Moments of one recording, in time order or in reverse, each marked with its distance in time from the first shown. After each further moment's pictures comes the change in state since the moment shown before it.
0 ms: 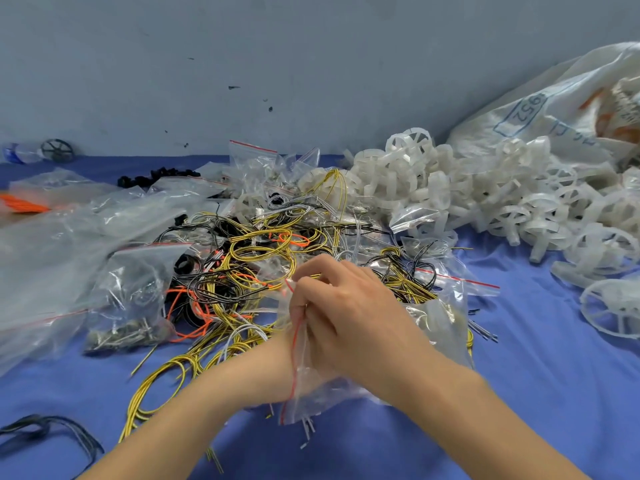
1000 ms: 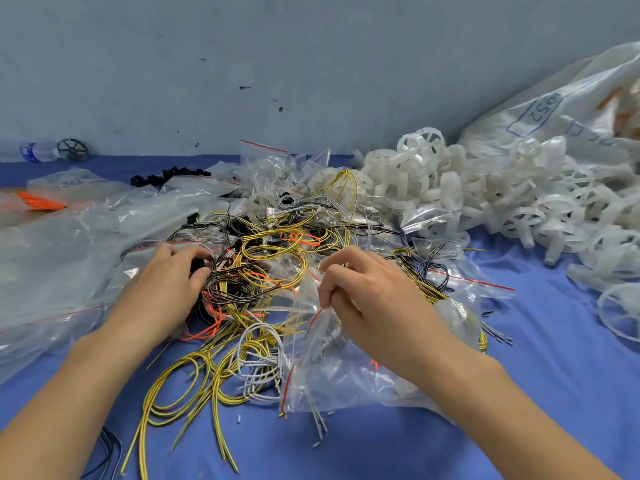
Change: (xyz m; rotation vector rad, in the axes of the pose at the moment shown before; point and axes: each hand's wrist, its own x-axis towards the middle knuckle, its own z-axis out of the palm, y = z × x) left_hand -0.038 -0.095 -0.082 0.303 0.865 -0.372; right_hand 0.004 0.023 0.006 -0.015 0.076 0.017
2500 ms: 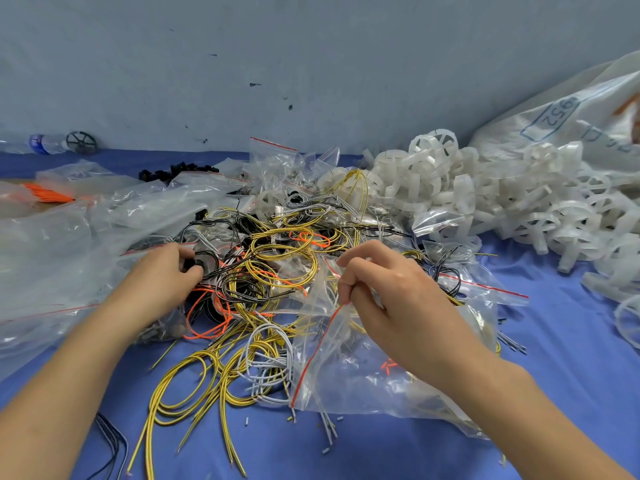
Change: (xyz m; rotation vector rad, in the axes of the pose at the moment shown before) left_hand 0.023 -0.024 0.005 -0.144 -0.027 -0.196; right_hand 0.001 0.002 -0.004 0.086 0.083 -0.020
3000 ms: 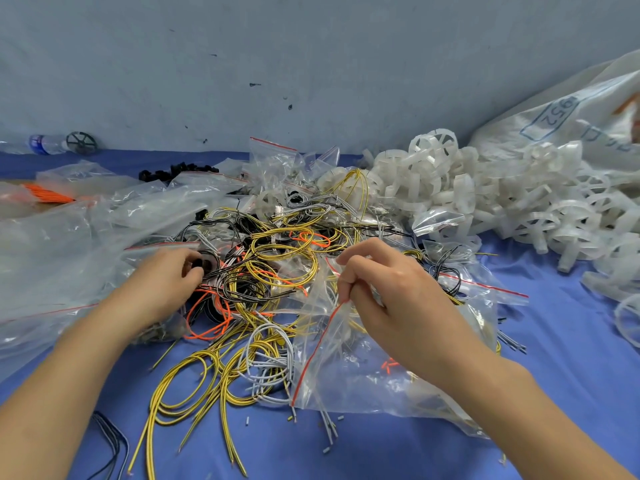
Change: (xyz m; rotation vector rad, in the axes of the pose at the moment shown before) left_hand 0.001 -0.004 0.000 0.069 -0.036 0.192; right_hand 0.001 -0.002 -0.001 -0.003 0.004 0.000
